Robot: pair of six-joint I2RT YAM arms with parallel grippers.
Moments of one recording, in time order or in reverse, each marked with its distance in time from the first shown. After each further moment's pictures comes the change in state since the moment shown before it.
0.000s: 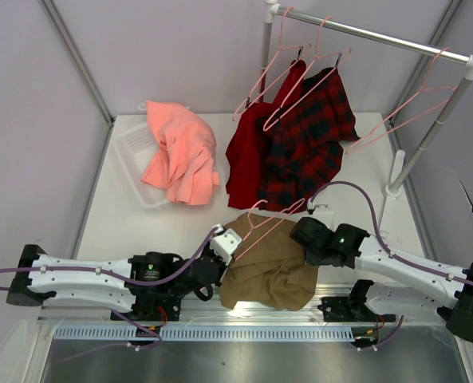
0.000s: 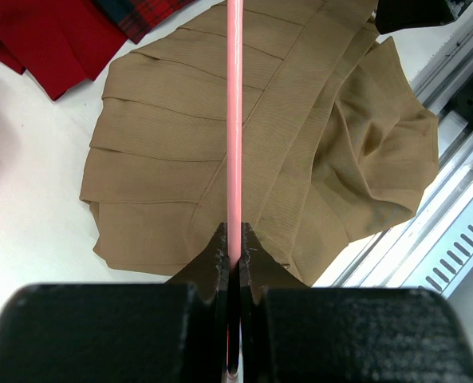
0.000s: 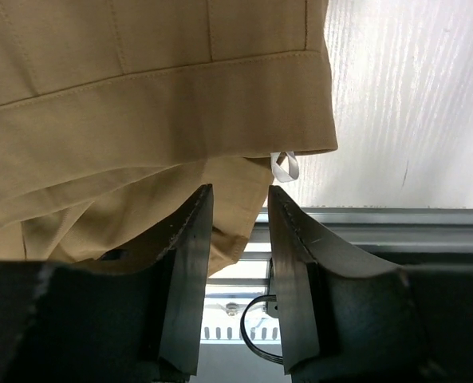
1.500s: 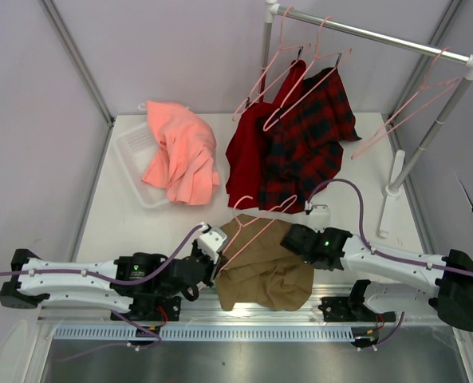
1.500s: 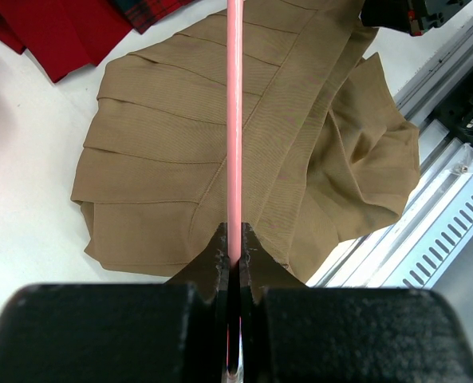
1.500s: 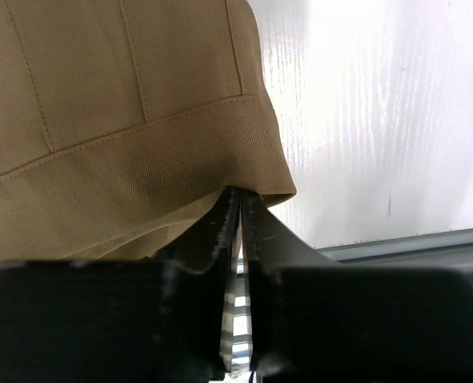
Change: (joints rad) left arm 0.000 -0.128 -0.044 -0.049 0.000 -0.069; right arm 0.063 0.116 -0.048 0.078 0.208 0.112
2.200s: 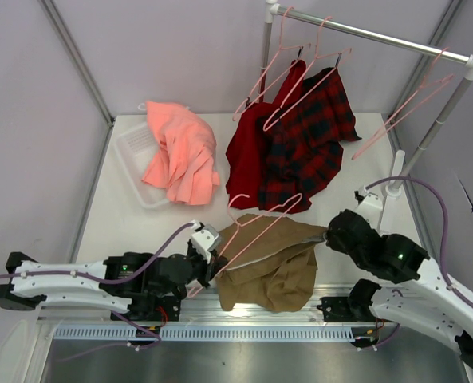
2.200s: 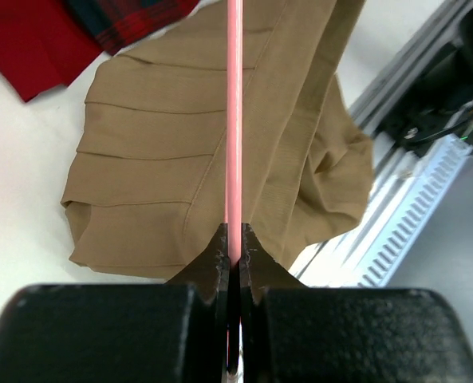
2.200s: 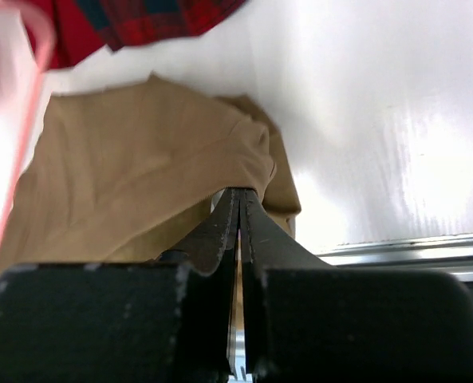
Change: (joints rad) left arm 0.001 -0.078 -0.001 0.019 0.057 0.011; right arm -0.127 -0.441 0.154 -0.151 -0.005 0.036
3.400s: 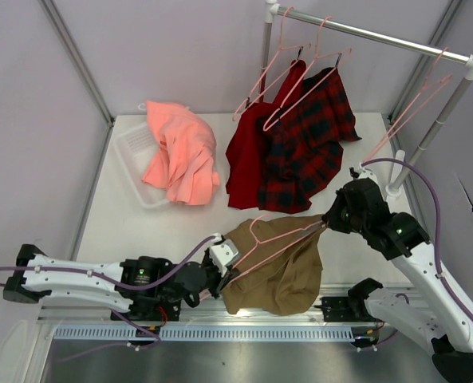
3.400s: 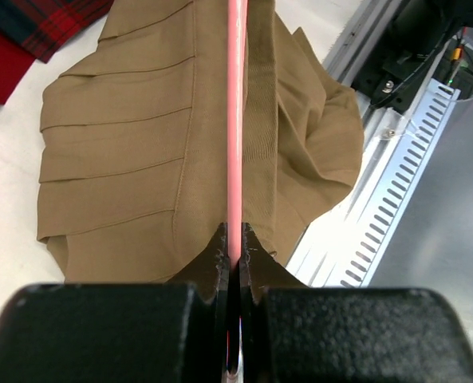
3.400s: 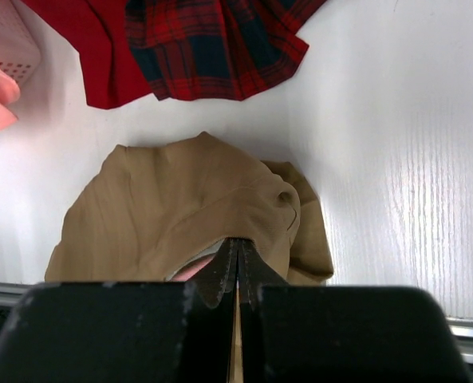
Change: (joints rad) left arm -0.059 0.106 -0.026 0.133 0.085 0.093; right arm -0.405 0.132 0.140 0.120 -0.438 -0.370
